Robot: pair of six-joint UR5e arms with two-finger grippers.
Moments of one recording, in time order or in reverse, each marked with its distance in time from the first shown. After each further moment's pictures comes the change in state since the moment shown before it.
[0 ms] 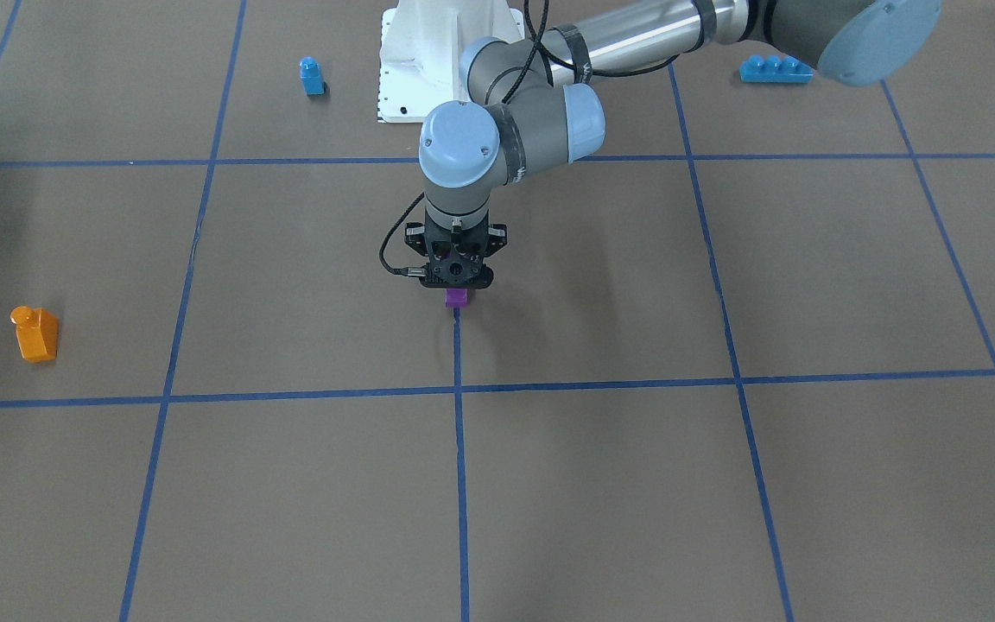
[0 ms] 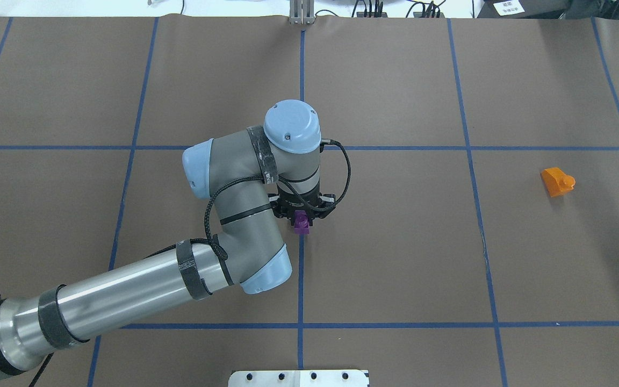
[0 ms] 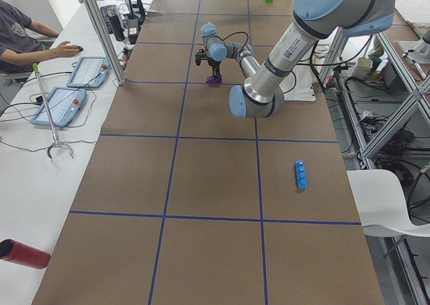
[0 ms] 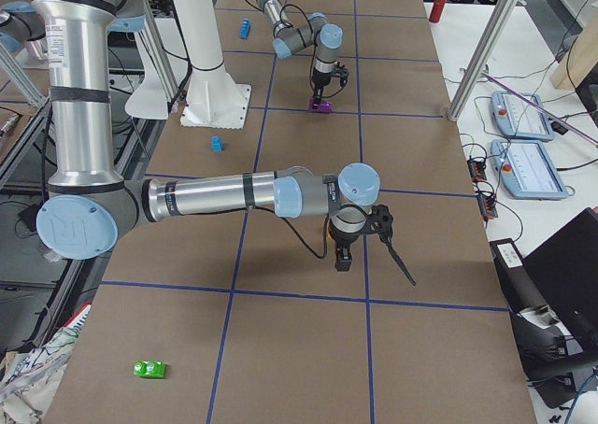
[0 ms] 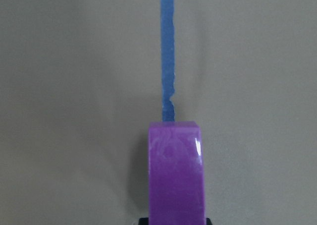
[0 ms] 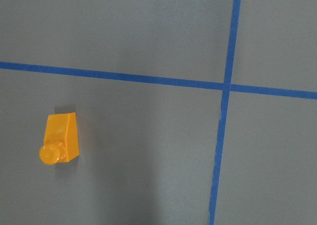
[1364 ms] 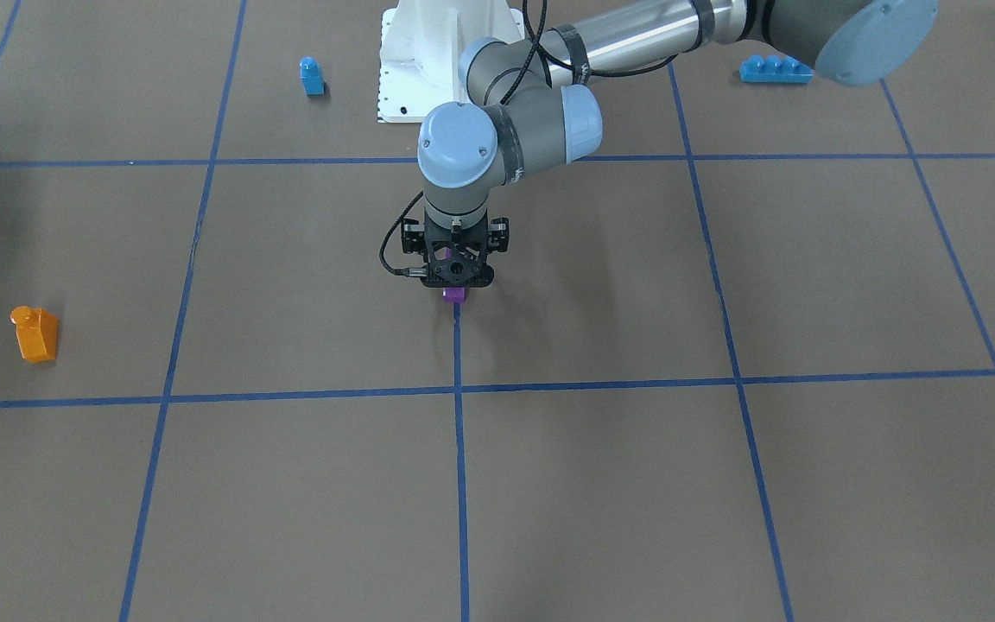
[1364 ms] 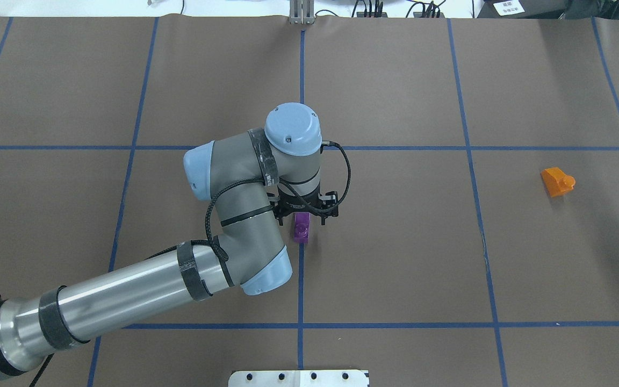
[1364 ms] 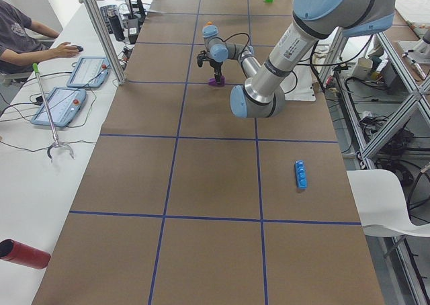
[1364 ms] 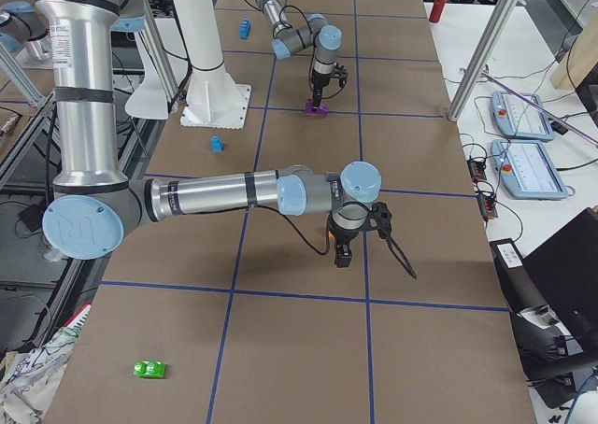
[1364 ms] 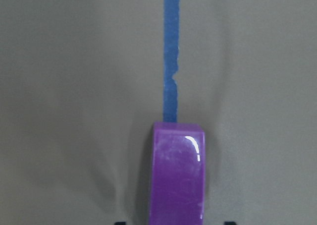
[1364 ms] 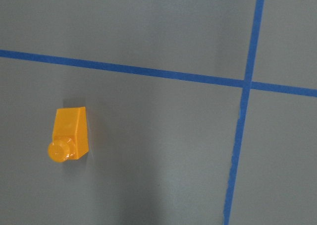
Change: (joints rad) left arm -0.011 0.000 -0.004 -0.002 0.000 -0.030; right arm -0.063 0.009 -0.004 0.010 -0.003 0.023
